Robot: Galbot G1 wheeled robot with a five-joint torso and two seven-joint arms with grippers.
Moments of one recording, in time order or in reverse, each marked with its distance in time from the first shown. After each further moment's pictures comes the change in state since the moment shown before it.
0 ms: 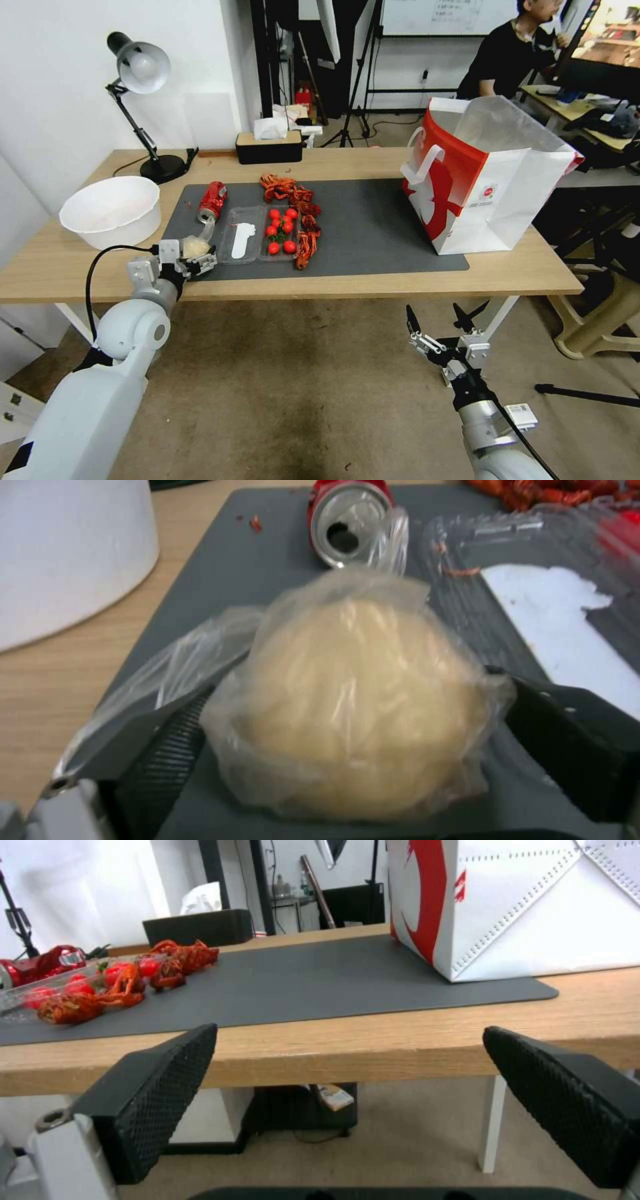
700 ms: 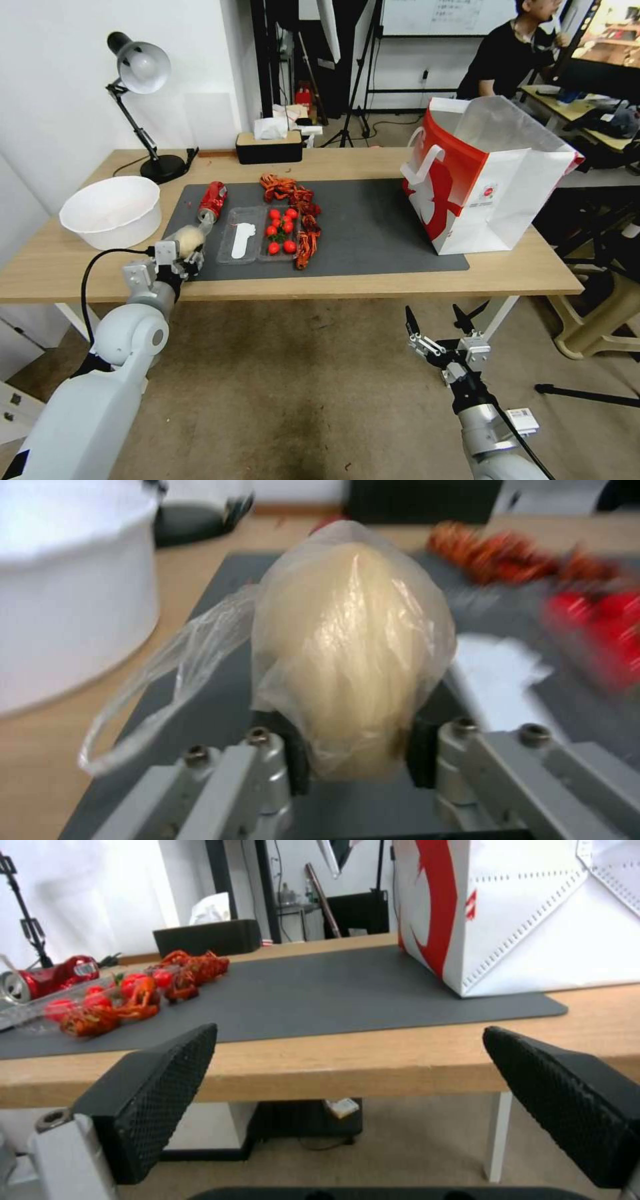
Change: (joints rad) left arm 0.014 0.006 -0.014 -0.063 -0.015 -0.097 0.033; right arm -0.014 0.009 -0.003 0.033 -0.020 0.000 0.001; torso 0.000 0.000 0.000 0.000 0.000
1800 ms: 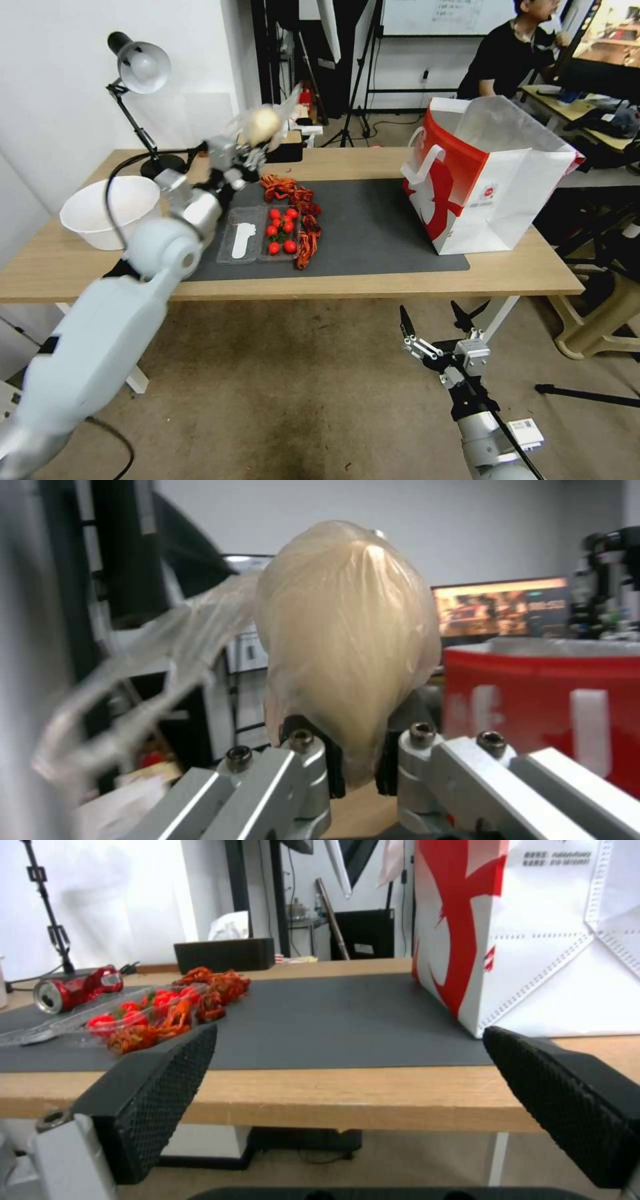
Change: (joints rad) left arm -0.627 0.053 0.459 0.123 -0.075 -0.263 0.287; right arm -0.076 0.042 0.004 0.108 -0.123 -0.023 0.015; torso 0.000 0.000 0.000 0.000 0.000
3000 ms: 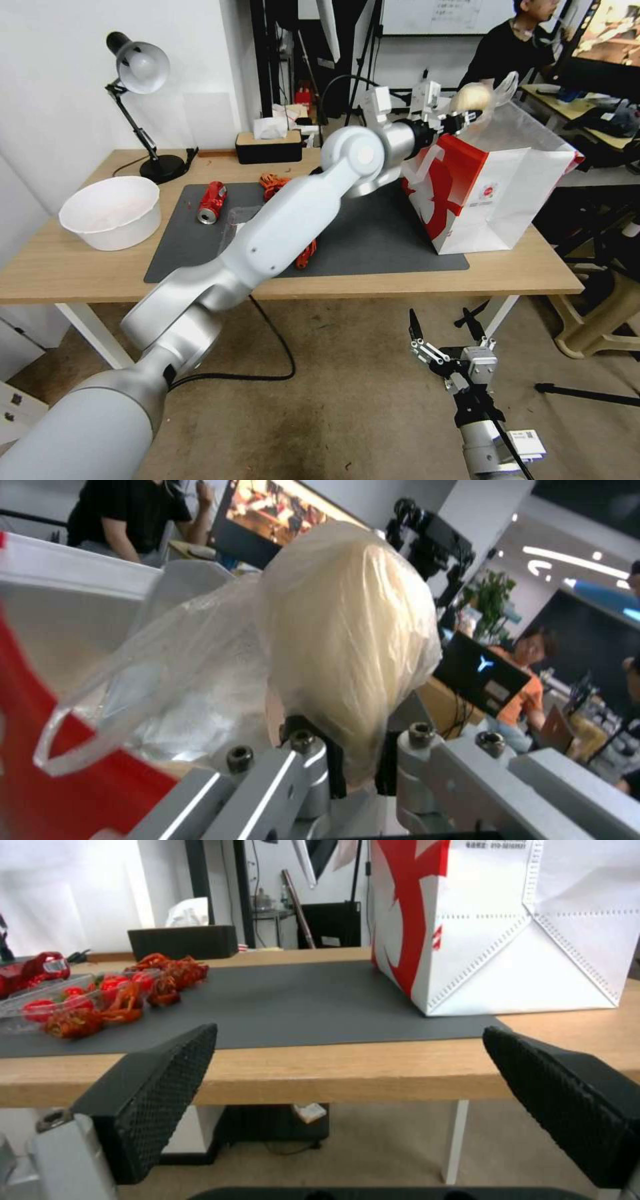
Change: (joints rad) left arm -0.541 -0.586 0.339 0.576 -0.637 0.333 -0.152; right arm -0.020 0.046 0.020 -0.027 -0.041 0.006 0.046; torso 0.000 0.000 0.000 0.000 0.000
